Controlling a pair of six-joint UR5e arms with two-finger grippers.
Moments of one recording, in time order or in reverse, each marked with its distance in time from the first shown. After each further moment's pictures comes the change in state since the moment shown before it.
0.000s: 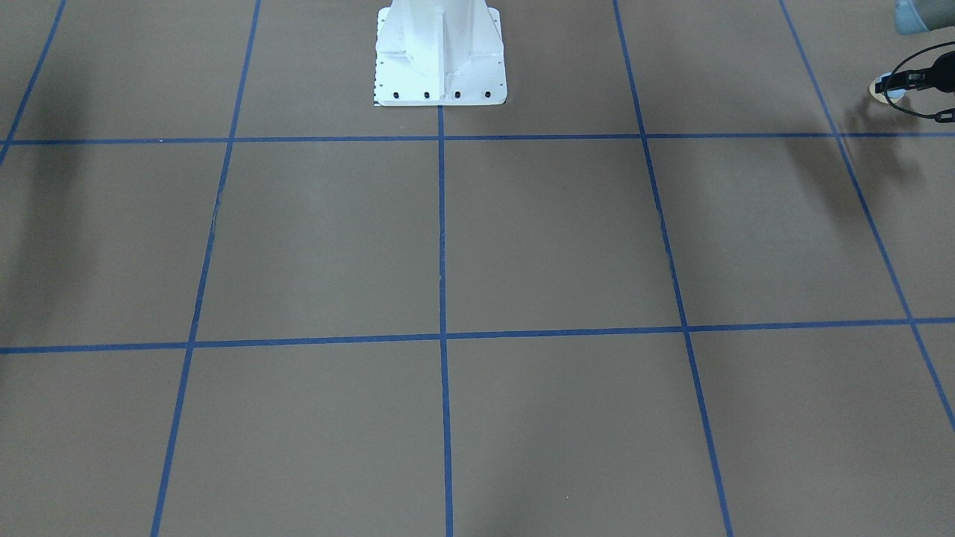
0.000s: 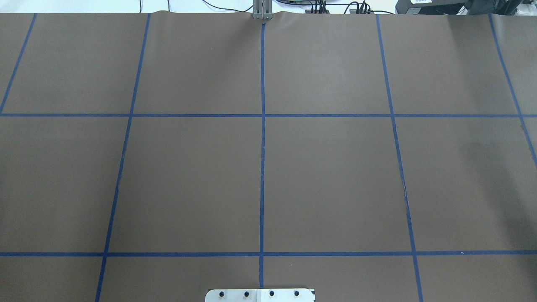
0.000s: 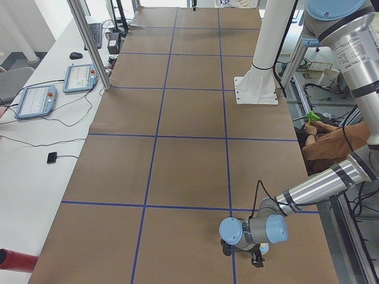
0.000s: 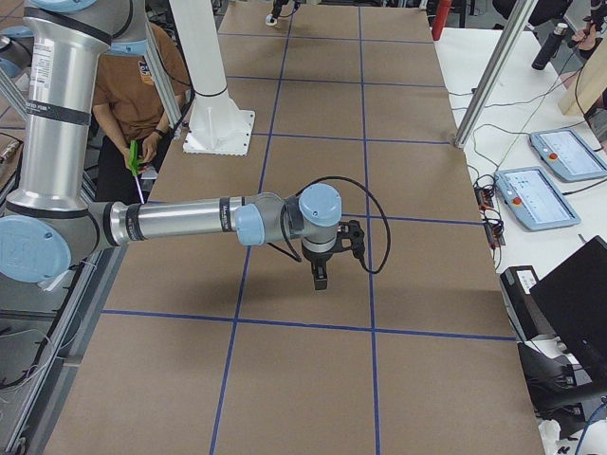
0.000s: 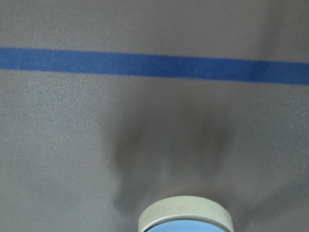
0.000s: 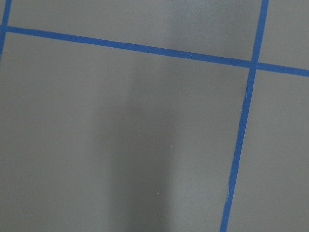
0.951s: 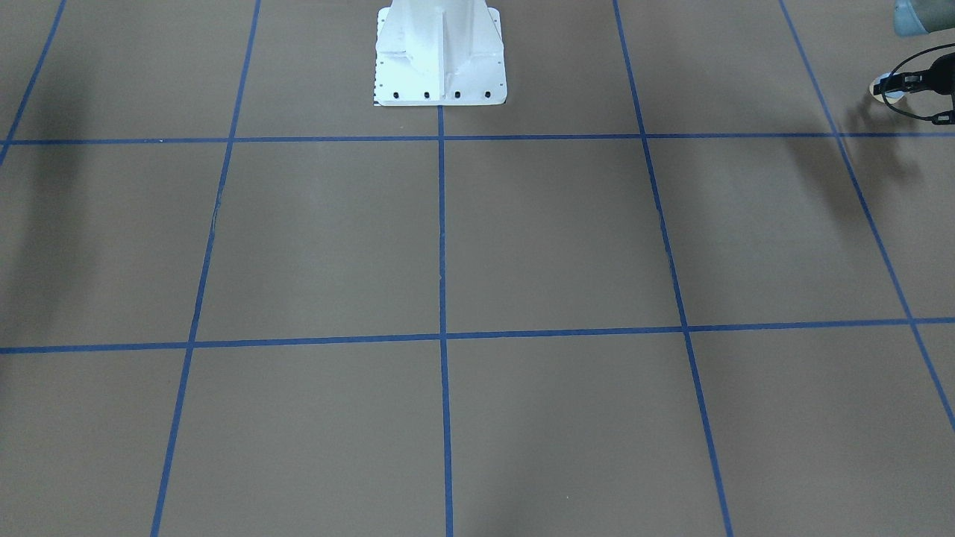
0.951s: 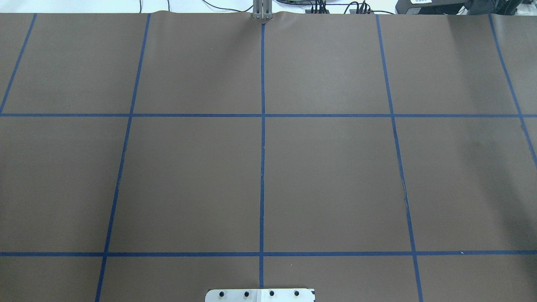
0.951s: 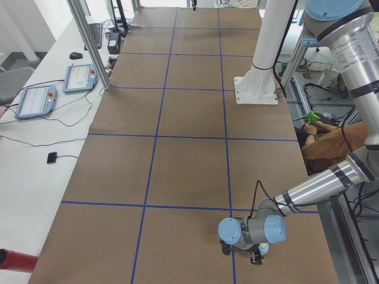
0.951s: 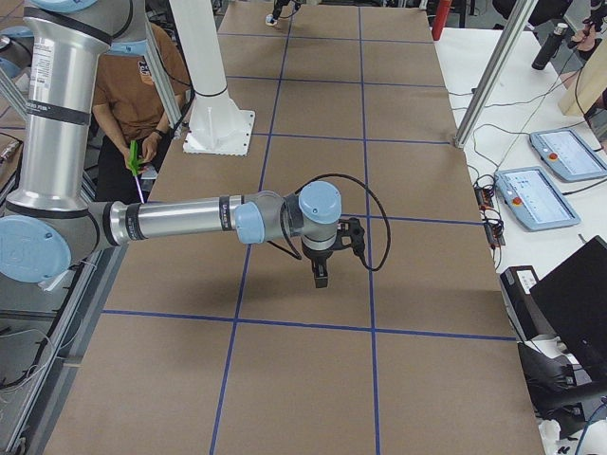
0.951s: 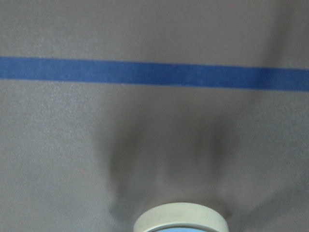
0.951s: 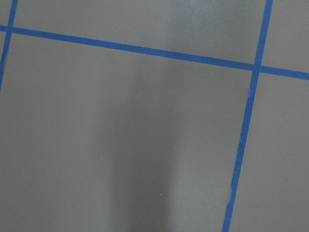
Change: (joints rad) left arm 0.010 -0.006 0.010 -0.006 -0.019 0.001; right arm -0.001 -0.001 0.010 0.000 0.000 0.001
